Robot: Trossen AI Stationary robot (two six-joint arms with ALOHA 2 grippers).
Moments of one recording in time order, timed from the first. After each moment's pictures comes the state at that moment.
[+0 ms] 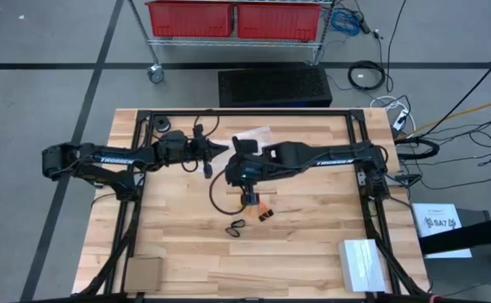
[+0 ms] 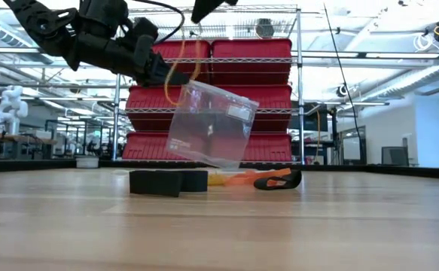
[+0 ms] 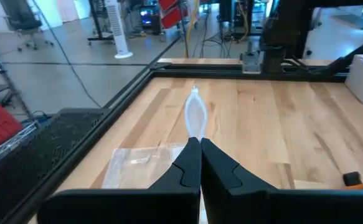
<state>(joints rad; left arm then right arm) 0.32 1.19 0.46 0.56 0.09 0.11 0.11 2.00 2.15 -1.08 0.27 -0.11</state>
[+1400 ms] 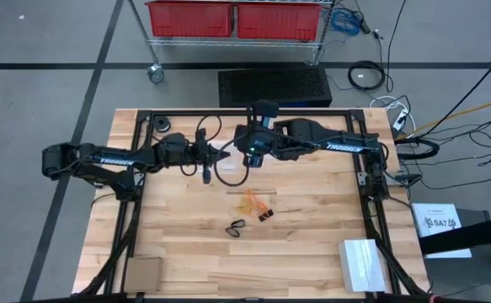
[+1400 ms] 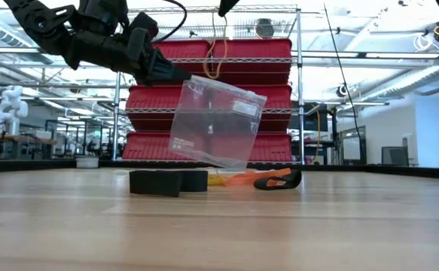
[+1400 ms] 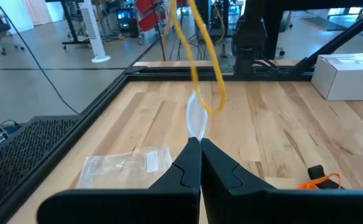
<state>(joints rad) 0.28 1.19 0.46 0.56 0.15 0.11 0.01 1.98 2.32 -1.23 0.71 -0.15</state>
